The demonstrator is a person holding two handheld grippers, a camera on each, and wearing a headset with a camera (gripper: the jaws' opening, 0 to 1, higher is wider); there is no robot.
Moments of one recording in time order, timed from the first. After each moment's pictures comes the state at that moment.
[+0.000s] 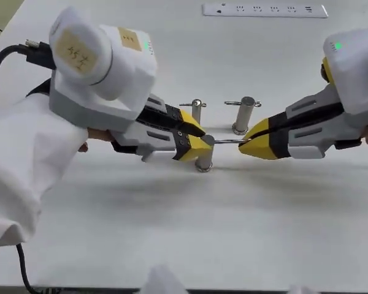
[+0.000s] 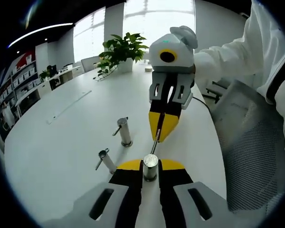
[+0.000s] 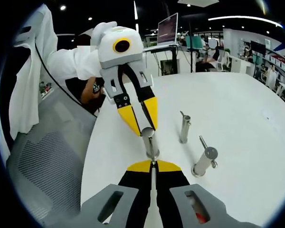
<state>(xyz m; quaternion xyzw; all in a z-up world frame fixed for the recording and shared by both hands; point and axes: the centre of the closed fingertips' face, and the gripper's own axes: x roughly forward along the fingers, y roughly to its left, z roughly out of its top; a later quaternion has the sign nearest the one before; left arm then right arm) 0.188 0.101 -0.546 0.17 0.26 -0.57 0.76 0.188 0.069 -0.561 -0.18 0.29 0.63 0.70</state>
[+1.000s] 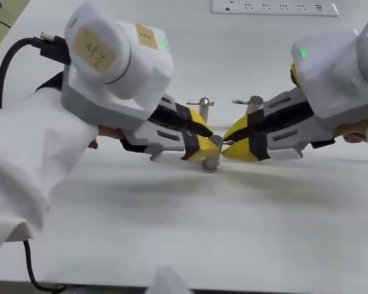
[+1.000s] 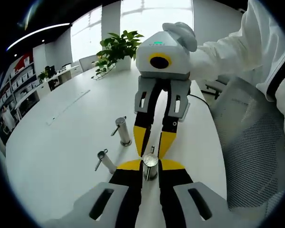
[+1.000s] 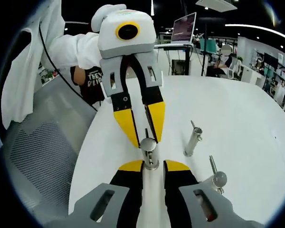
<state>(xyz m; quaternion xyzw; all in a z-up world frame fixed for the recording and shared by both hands) 0.189 0.098 -0.547 0.19 0.26 -0.57 0.76 0.181 0.094 -0.567 -0.23 0.26 0.66 0.66</state>
